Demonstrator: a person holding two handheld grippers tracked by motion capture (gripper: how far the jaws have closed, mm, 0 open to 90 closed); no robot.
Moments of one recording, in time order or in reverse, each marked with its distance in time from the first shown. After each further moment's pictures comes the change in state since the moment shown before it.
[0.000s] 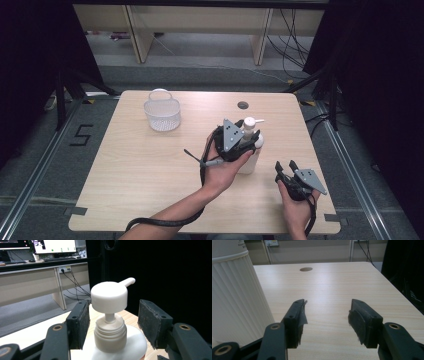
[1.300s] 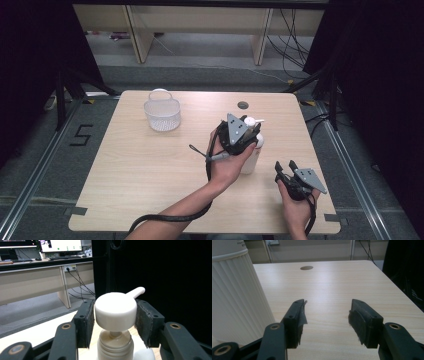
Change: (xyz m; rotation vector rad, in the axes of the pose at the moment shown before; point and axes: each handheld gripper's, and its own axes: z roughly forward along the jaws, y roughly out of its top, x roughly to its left) left arm -0.001 0.008 0.014 0.007 0.041 -0.009; right arm -0.001 0.000 0.001 0.010 0.003 -0.004
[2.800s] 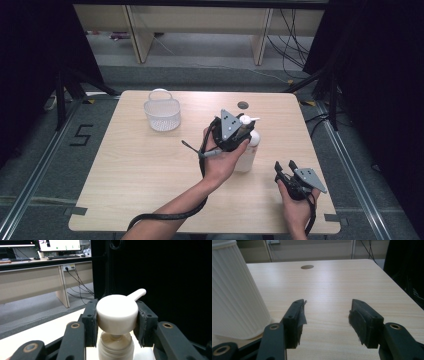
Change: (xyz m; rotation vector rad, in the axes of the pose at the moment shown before) left arm 0.016 0.010 -0.011 0.009 -0.017 -0.003; right arm 0.001 0.000 0.000 0.018 0.012 0.024
